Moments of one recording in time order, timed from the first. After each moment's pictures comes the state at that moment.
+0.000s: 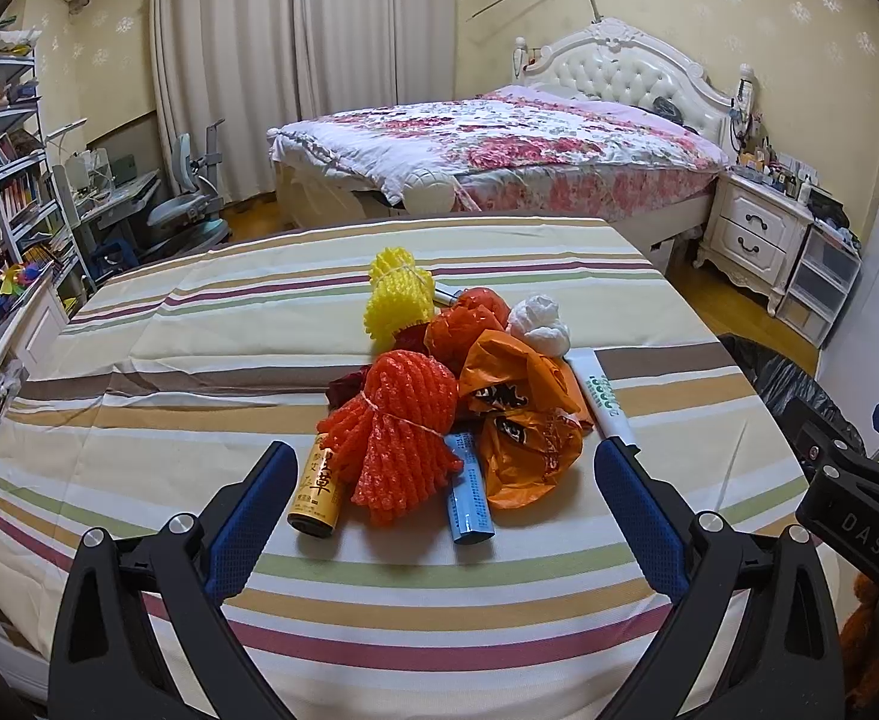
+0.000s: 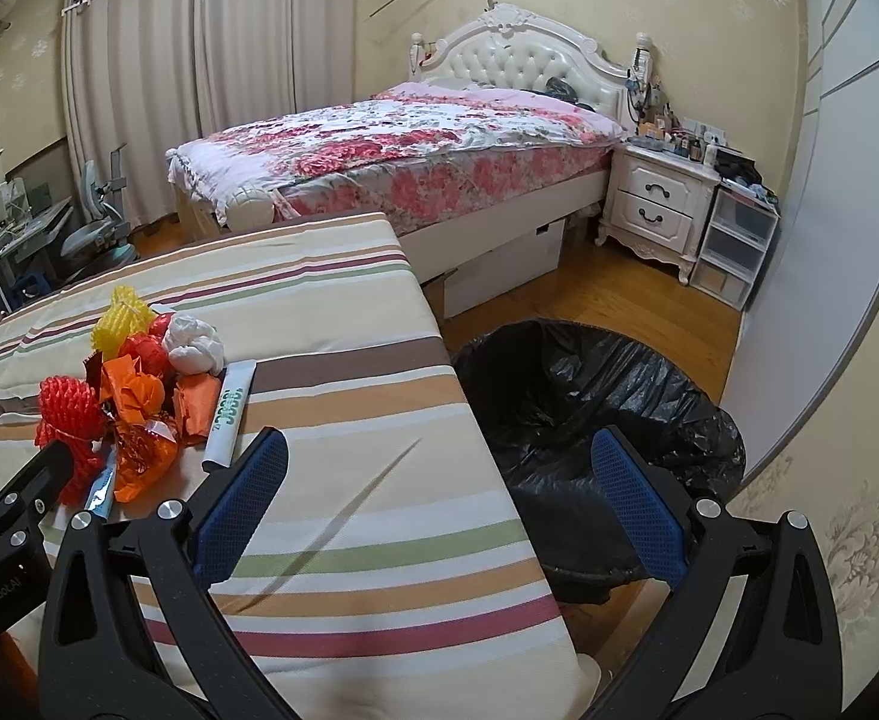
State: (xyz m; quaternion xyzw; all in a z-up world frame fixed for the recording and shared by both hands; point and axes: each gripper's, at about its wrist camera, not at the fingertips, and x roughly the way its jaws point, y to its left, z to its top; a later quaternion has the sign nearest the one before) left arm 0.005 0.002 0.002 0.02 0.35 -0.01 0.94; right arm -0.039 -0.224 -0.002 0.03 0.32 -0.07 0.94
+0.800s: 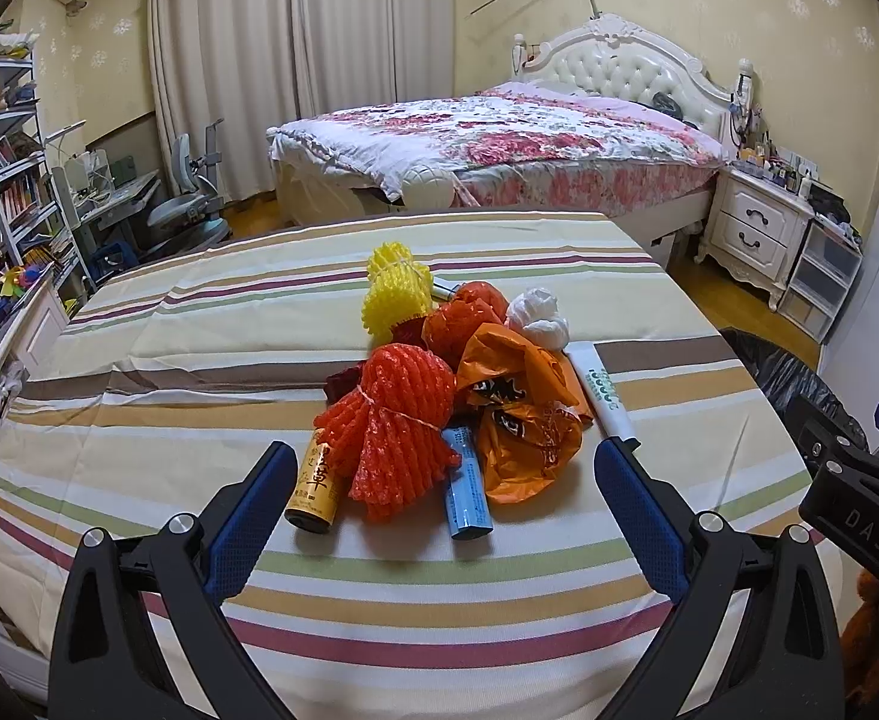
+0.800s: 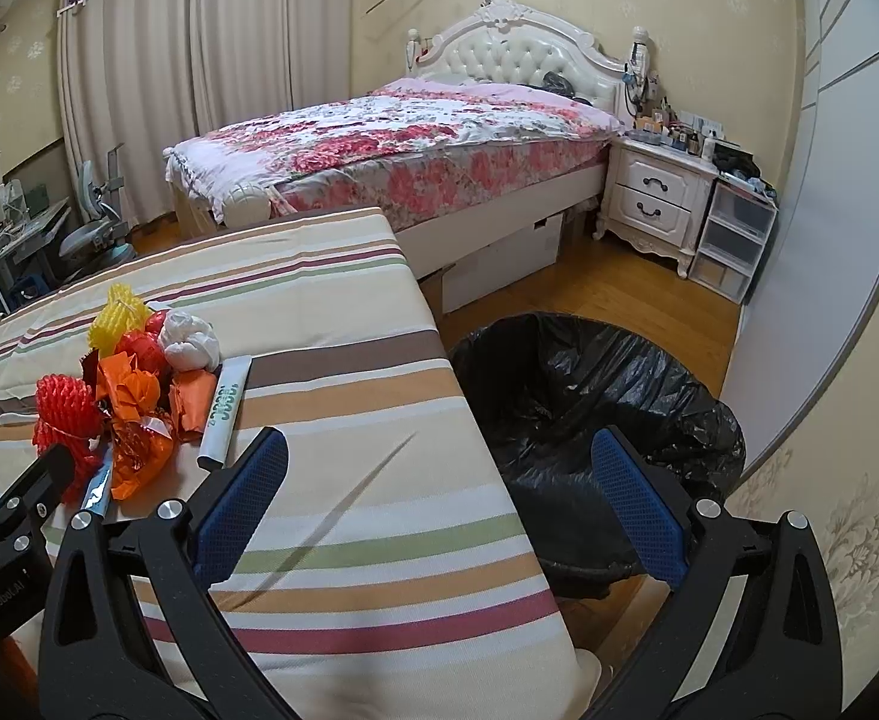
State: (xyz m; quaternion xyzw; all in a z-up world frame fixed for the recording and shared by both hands) left arm 0.003 -0.005 -0.003 0.02 0.35 0.00 0.94; right arm -0.038 -0.229 -0.002 0.04 0.33 -0.07 0.94
